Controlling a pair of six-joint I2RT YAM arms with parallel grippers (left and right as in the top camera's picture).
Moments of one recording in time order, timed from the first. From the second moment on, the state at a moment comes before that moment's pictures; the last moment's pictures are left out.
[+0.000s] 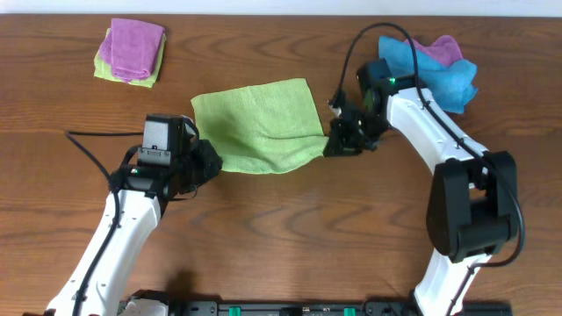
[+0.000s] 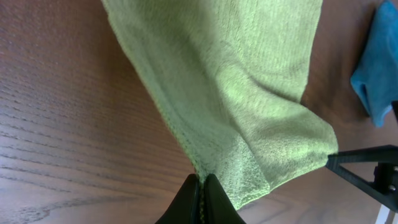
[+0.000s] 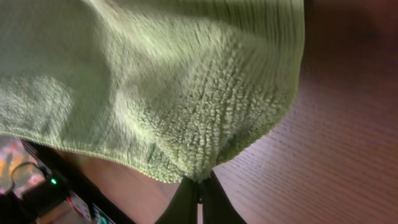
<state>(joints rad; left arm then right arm) -0.15 1.28 0.82 -0.55 0.36 -0.72 0.23 1.99 1.48 -1.05 -0.56 0.07</state>
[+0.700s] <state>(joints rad) -0.15 1.27 0.82 -0.60 0.33 -0.69 0.32 1.99 1.52 -1.22 -0.40 0.01</state>
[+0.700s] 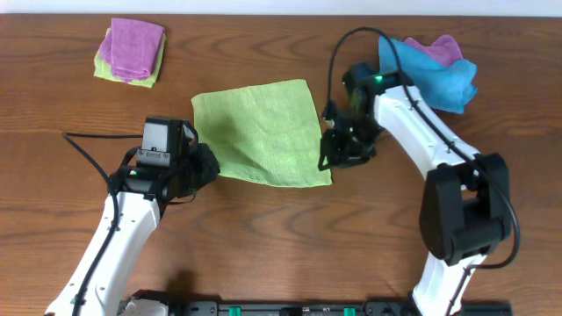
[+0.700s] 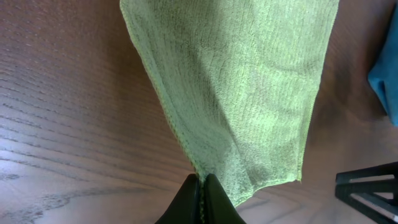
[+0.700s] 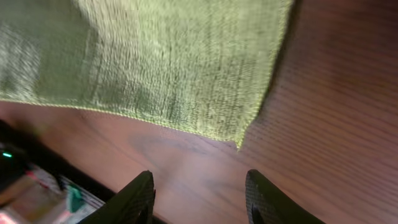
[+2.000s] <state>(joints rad) -0.15 1.27 0.82 -0.60 0.31 -0.69 0.19 1.99 1.20 -0.90 -0.66 0.02</state>
